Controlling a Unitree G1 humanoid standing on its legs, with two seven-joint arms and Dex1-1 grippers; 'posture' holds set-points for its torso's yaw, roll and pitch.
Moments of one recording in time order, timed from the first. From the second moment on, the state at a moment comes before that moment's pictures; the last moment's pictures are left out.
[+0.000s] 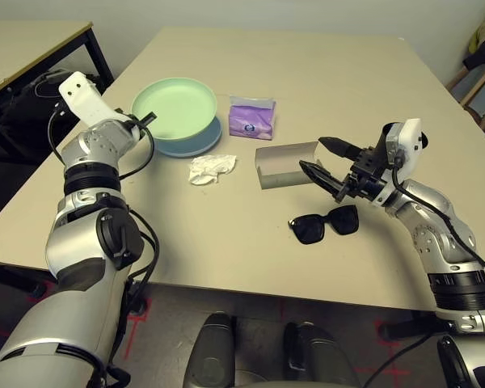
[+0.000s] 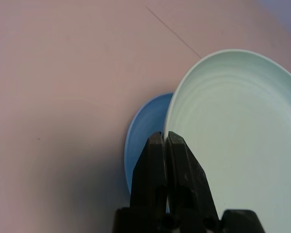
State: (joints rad) left arm -1.18 0.44 0.55 1.07 -0.35 0.47 0.14; right arm -0.40 -0.39 -0.05 -0.04 0.45 0.25 0.79
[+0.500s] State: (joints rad) left arm -1.16 0.45 0.33 1.14 -0.23 0.38 -0.13; right arm -0.38 -0.39 -0.05 -0.06 0.43 0.29 0.71
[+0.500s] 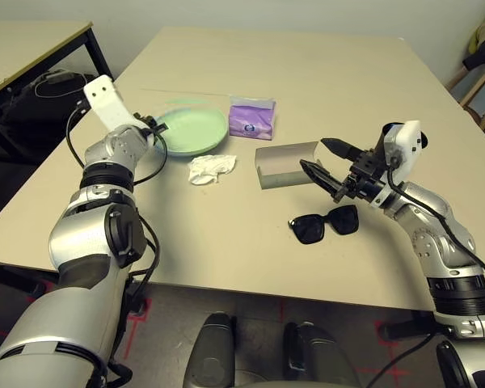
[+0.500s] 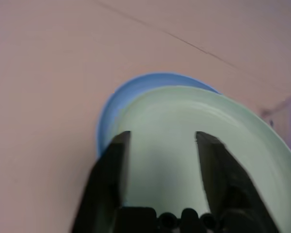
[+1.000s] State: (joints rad) left arm -0.76 0.61 0.02 0.50 -0.20 0.48 -0.84; right arm -0.39 -0.37 -0.05 -0.05 0.42 0.28 0.71
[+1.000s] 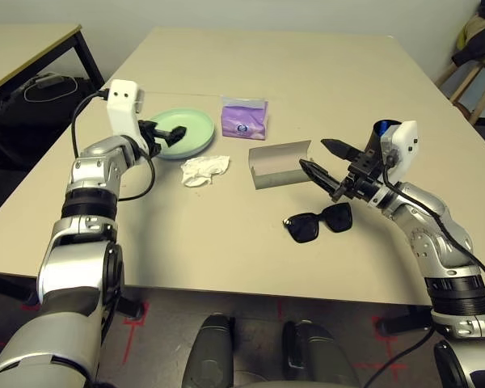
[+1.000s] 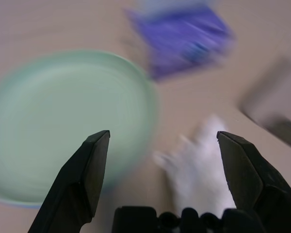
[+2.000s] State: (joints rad) left arm -0.71 0.56 -0.05 0.57 -0.10 0.38 -0.85; right arm -0.39 -0.37 -0.05 -0.05 0.42 0.29 0.70
